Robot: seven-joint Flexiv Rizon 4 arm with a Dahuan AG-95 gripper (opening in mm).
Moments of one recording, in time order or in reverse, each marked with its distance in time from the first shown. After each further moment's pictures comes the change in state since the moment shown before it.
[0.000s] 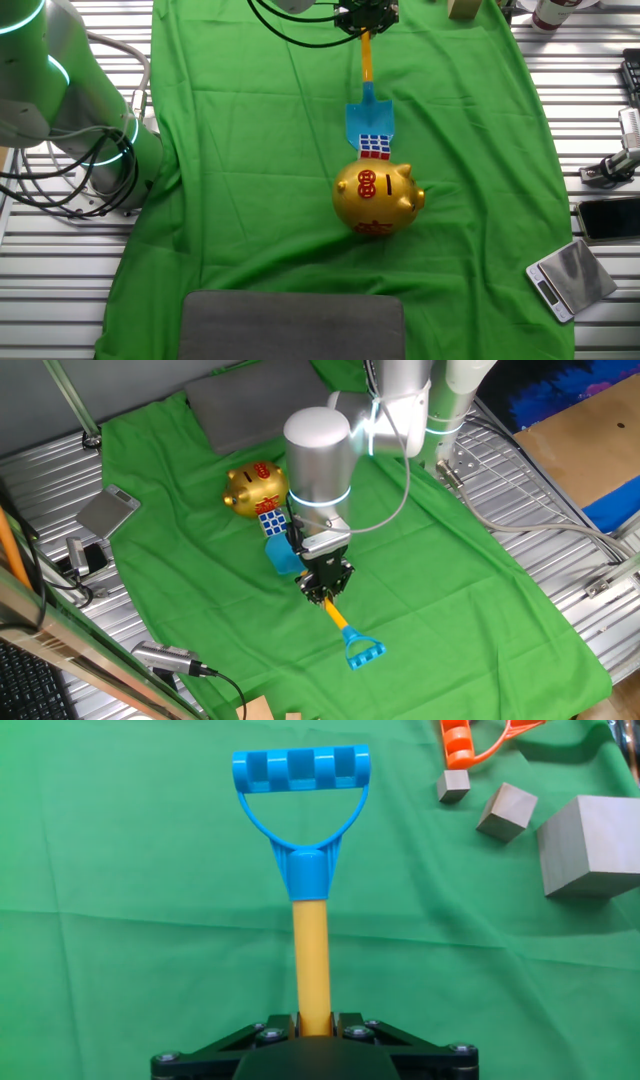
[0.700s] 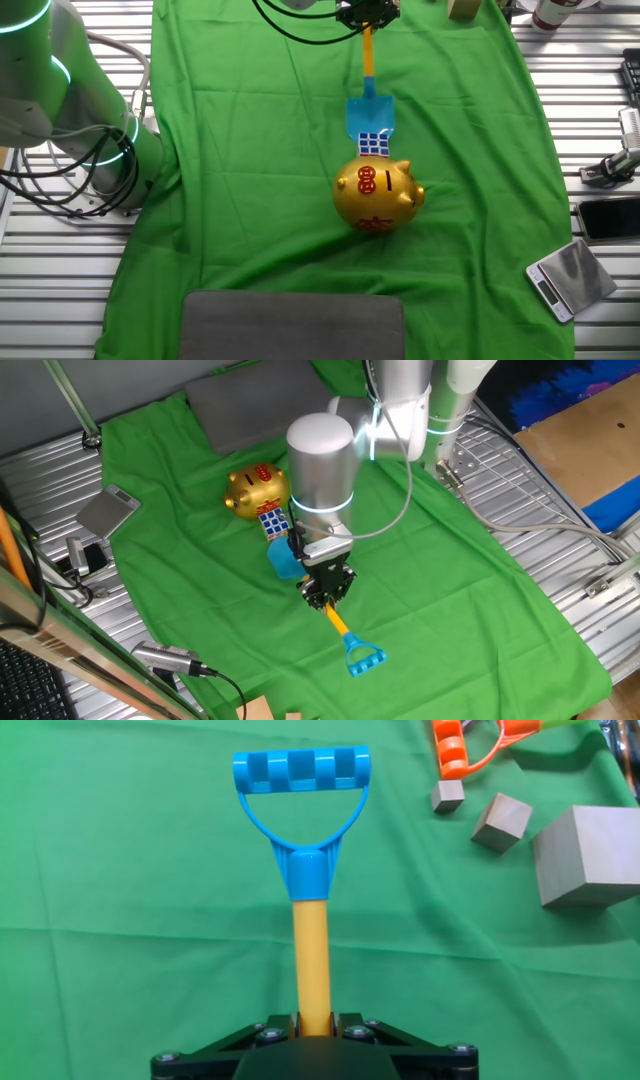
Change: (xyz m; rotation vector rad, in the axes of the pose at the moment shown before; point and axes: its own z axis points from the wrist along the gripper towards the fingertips) arm -0.008 -0.003 0.003 0.007 -0.001 0.014
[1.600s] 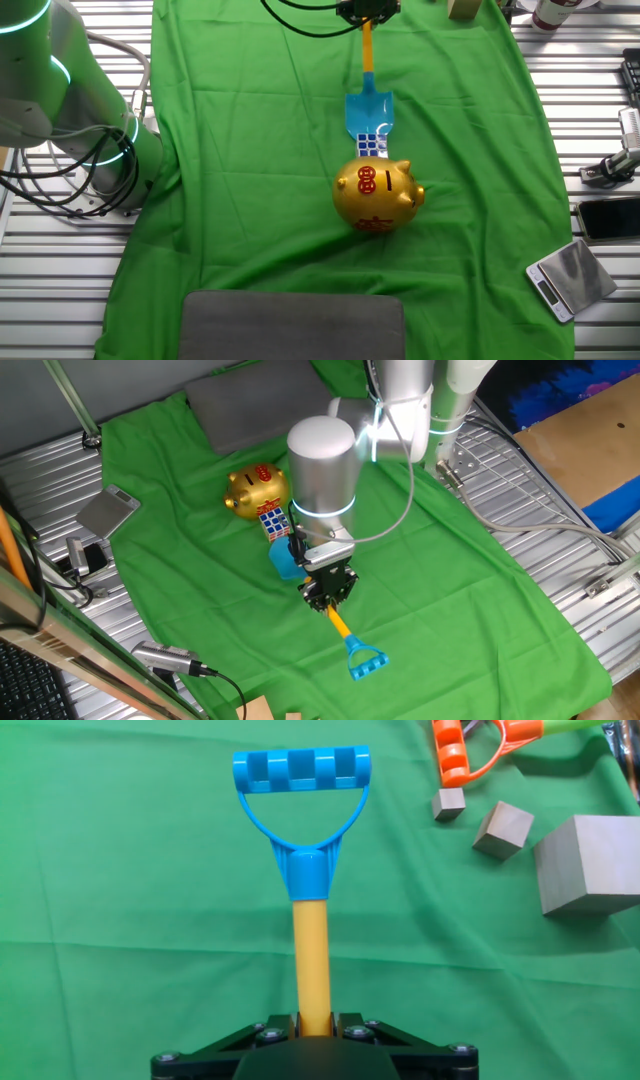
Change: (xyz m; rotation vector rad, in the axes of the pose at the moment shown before) arm -0.011 -0.001 -0.002 -0.012 0.013 0.011
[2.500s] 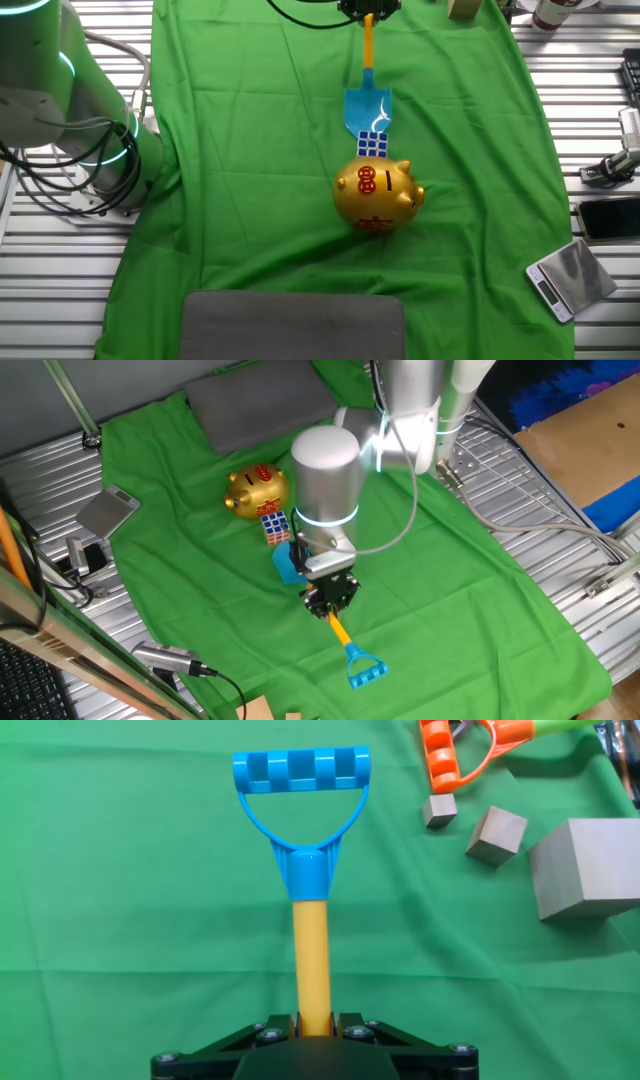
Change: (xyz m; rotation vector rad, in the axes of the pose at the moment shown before) arm -0.007 -0.002 0.004 0.005 -0.003 0.035
